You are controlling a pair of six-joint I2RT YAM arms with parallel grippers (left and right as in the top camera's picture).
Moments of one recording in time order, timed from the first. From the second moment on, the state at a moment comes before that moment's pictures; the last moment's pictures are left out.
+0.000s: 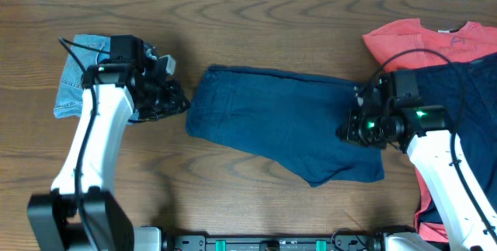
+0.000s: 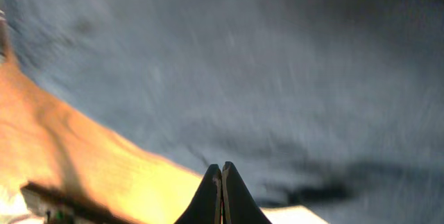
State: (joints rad) left arm 0.03 1.56 1.21 -1.01 0.44 -0.12; right arm 0.10 1.30 0.93 -0.90 -0.42 0.32
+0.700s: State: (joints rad) left arm -0.28 1.80 1.03 -0.83 0.38 -0.23; right arm 0.10 1.67 0.82 -1.01 -0.25 0.40
